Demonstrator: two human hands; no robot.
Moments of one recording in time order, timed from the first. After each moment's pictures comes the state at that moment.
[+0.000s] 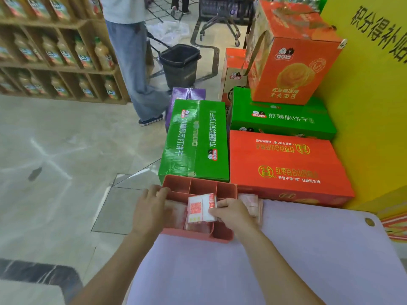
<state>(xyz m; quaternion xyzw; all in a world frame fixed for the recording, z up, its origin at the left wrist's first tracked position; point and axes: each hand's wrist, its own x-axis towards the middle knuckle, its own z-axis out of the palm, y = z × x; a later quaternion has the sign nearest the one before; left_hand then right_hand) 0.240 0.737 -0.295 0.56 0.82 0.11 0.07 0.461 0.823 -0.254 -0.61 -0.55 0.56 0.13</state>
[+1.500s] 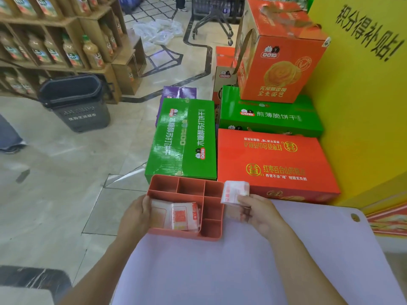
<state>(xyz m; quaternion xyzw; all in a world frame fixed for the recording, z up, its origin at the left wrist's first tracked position) 0.251 0.732 -0.314 0.40 0.84 0.30 0.22 0.549 0.862 -0.242 -0.58 -0.29 0.71 0.27</state>
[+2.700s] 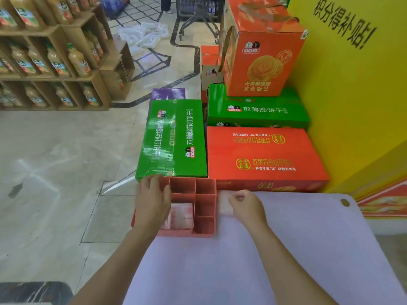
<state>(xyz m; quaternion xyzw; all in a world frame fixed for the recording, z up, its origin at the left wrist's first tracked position) 0.302 0.777 -0.271 0.49 0.82 0.29 0.07 0.554 0.852 -0.275 -0.68 -0.59 0.40 0.16</state>
